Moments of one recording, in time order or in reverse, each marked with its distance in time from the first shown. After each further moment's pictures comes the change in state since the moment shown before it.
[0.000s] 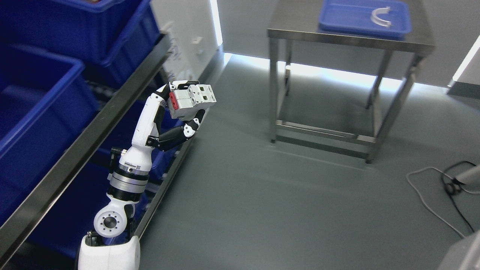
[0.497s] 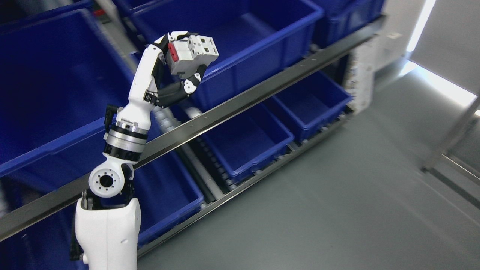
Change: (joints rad) left arm -0.248 0.000 -0.042 -0.003 -0.014 0.254 0.000; right arm 0.000 0.000 0.000 0.000 0.000 0.000 0.000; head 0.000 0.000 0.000
